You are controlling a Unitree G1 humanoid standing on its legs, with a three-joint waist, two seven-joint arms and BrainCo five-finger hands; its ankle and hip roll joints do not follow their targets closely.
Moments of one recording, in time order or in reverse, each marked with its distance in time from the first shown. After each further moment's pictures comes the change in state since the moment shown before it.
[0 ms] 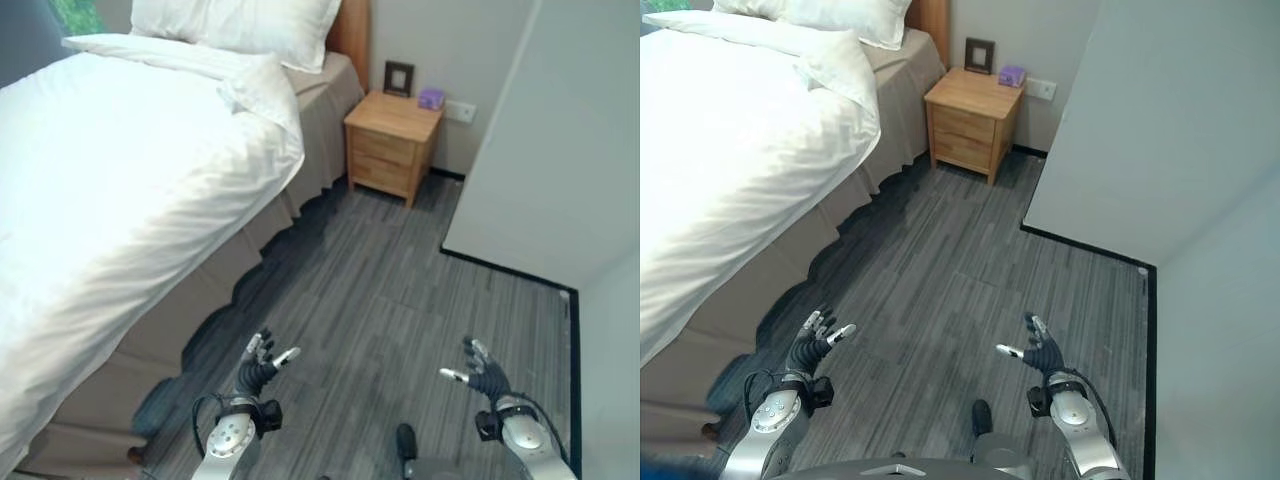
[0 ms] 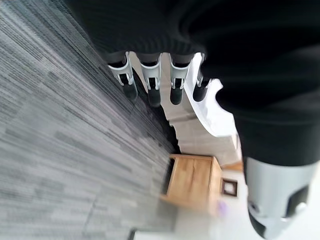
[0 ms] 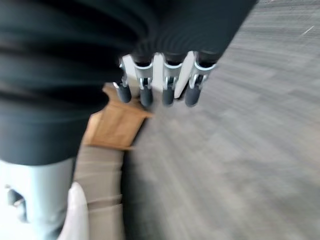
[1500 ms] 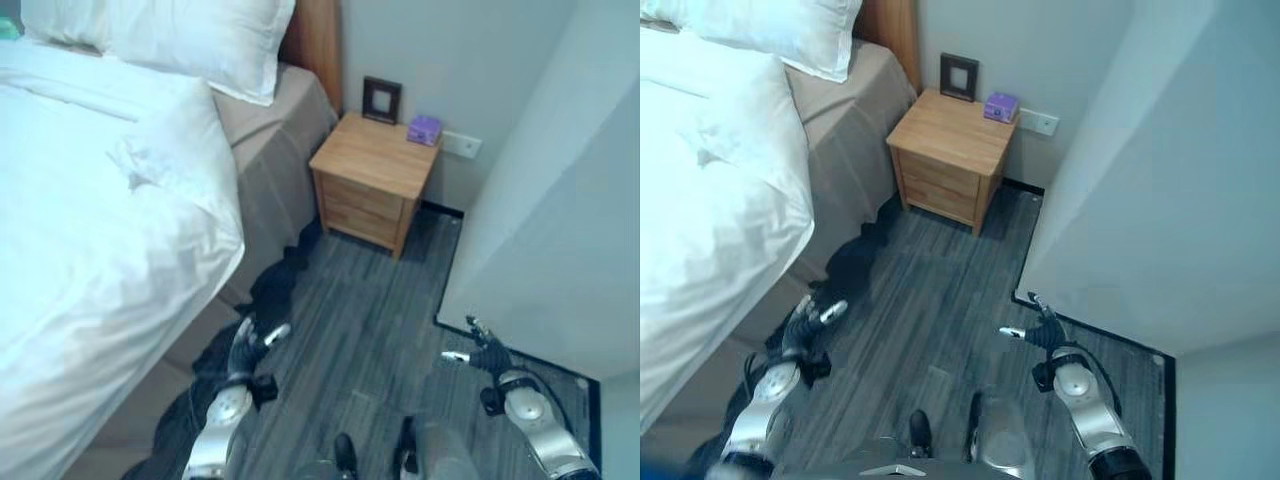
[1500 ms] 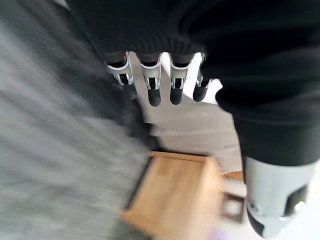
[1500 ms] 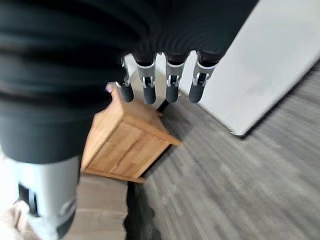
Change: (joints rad) left arm -0.162 -0.021 0.071 0.060 -0.062 -0.006 0.038; right arm -0.133 -0.083 0.076 -0.147 -0.101 0.037 -0.005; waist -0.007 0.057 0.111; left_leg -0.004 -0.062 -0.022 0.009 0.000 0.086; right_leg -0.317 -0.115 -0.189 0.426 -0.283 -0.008
